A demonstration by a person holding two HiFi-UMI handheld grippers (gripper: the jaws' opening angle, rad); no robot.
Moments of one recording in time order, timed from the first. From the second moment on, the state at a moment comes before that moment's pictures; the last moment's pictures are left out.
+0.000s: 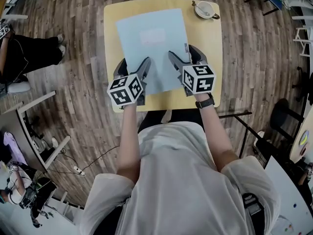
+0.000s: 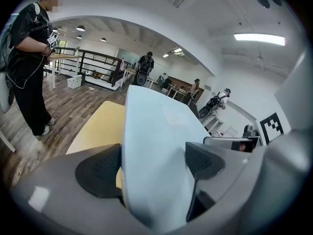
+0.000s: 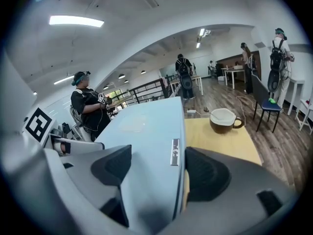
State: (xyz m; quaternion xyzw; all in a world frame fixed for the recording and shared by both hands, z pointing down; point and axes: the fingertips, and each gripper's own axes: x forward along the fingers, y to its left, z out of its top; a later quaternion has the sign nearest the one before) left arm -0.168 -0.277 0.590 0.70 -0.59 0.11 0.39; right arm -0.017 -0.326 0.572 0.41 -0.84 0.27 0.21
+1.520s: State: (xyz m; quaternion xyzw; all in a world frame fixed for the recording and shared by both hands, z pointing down) left arm -0.156 -0.282 0.638 0.70 -0.60 0.13 0.36; right arm 0.009 -0.342 0.609 0.47 -0.83 0.23 0.21
